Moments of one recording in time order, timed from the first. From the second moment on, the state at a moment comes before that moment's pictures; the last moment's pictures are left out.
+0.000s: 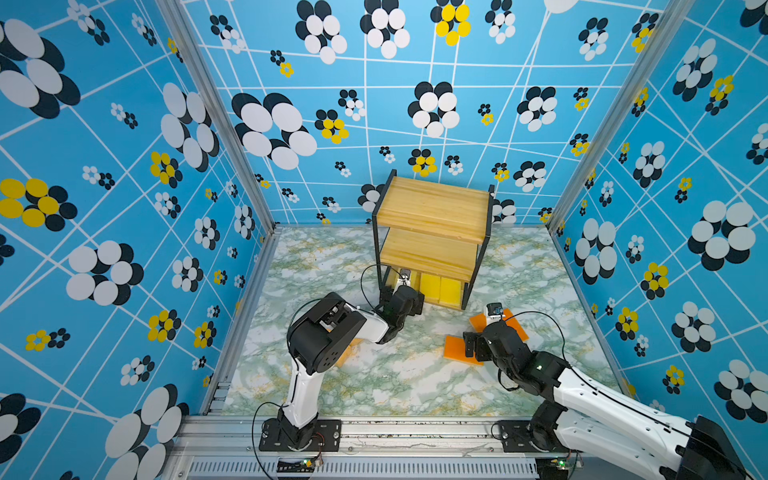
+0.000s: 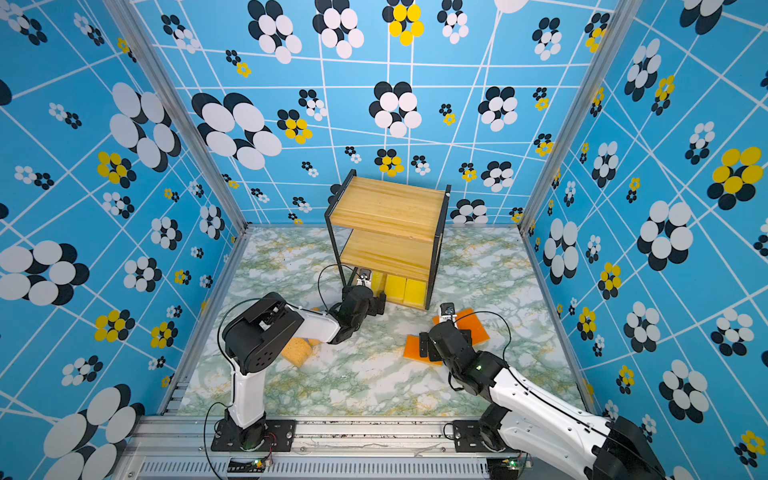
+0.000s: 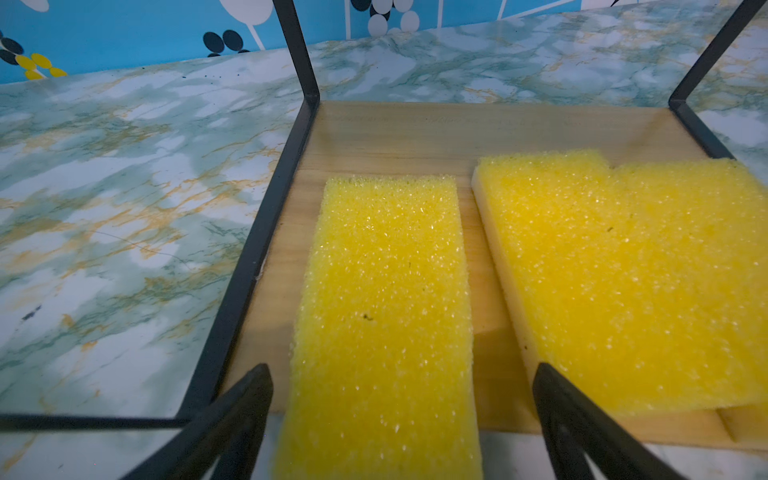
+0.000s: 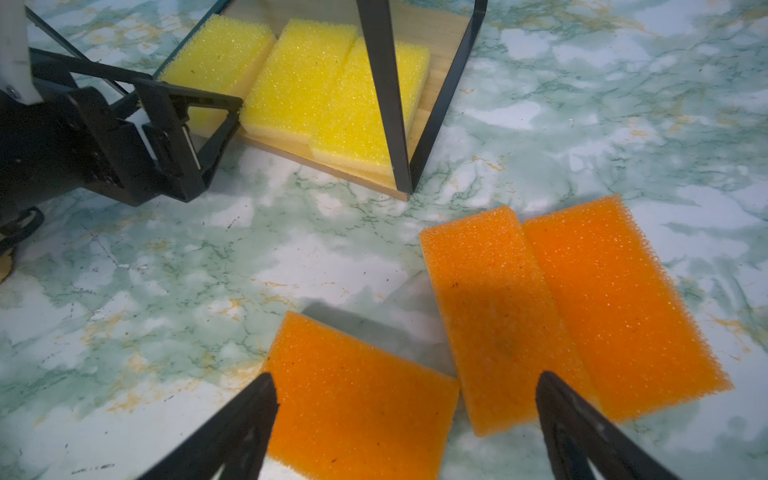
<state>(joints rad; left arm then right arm) -0.74 2.01 0.92 0.57 -0.44 -0.24 0.76 0.89 0.43 -0.34 0.44 0.49</state>
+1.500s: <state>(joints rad) -0.81 1.49 0.64 0.43 -0.59 -0.25 0.75 1.01 0.44 -0.22 0.11 0.37</state>
